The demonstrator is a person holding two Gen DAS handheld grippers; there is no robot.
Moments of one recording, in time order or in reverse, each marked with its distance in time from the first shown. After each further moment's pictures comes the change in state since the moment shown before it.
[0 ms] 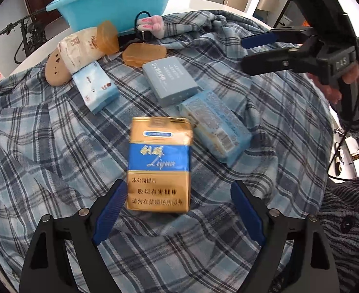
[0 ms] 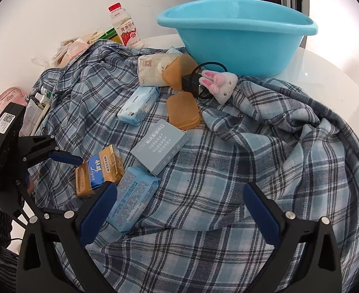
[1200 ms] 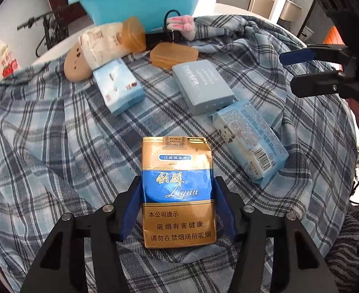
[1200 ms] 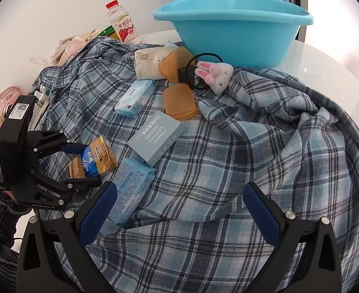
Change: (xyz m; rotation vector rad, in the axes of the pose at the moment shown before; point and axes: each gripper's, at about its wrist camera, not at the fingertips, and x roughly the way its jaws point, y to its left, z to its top) left arm 0.016 0.011 0.002 -0.062 -0.049 0.156; right arm 0.000 -0.002 -0.009 0.010 0.013 -0.003
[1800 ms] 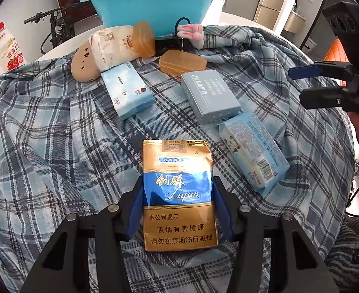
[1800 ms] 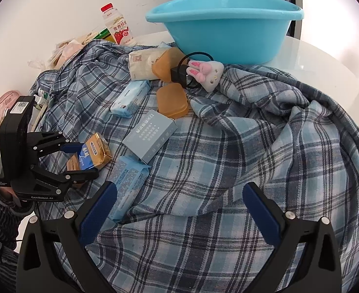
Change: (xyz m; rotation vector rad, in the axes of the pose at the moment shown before) left arm -0.004 0.011 0.001 -0.074 -0.031 -0.031; right arm -0.006 -0.010 -0.005 0.029 -0.006 -0.003
